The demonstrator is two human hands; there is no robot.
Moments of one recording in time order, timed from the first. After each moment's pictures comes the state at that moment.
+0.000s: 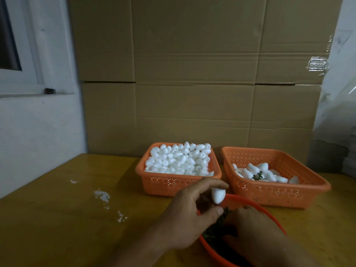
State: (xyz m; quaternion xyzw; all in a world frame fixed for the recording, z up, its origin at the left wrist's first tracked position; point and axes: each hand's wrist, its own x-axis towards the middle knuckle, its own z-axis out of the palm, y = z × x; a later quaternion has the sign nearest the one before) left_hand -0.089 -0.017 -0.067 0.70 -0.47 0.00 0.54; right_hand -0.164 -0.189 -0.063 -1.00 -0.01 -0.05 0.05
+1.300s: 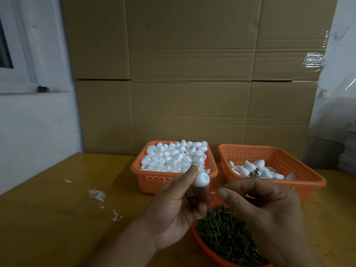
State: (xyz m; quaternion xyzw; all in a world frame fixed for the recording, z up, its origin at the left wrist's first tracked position) left_hand -0.102 -0.013 -0.041 0.43 -0.22 -0.28 0.83; right_hand -0.191 -0.162 -0.033 -0.72 -0.13 -0.40 0.55
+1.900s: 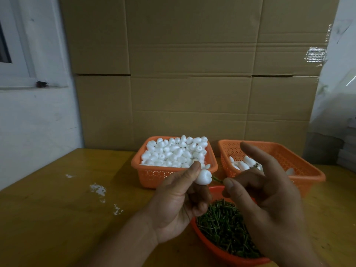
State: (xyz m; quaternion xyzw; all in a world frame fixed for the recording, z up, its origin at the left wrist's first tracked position) left_hand -0.106 -0.012 -0.040 0.47 -0.25 -0.28 0.80; right_hand -0.195 -0.160 -0.033 -0.76 -0.12 -0.44 0.47
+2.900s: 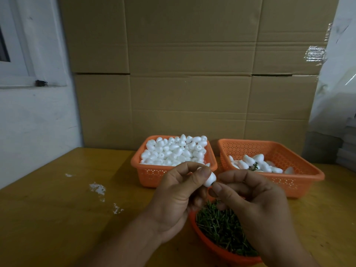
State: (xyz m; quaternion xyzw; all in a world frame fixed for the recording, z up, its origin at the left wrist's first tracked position) left_hand -0.106 -0.016 -0.044 0.50 -0.29 -0.18 0.79; right_hand -0.191 -0.149 -0.036 -0.71 -0.04 -0.31 0.63
